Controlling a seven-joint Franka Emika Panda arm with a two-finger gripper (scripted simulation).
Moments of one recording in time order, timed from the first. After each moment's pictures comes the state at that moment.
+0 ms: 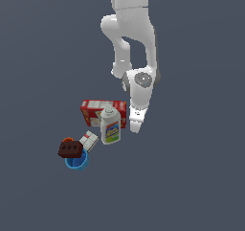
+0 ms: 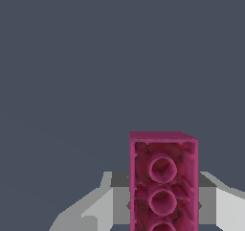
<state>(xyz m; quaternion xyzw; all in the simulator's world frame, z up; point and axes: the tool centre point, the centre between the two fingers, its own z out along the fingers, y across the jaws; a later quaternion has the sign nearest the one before) -0.074 0.078 0.024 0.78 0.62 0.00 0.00</state>
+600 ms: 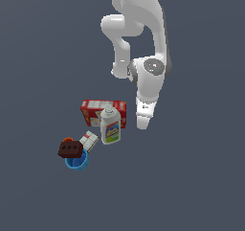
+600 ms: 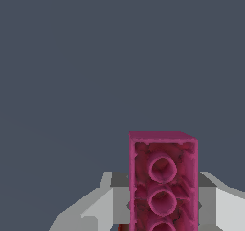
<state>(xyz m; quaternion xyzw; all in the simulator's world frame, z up) -0.053 0.102 0.094 0.78 0.62 0.00 0.00</state>
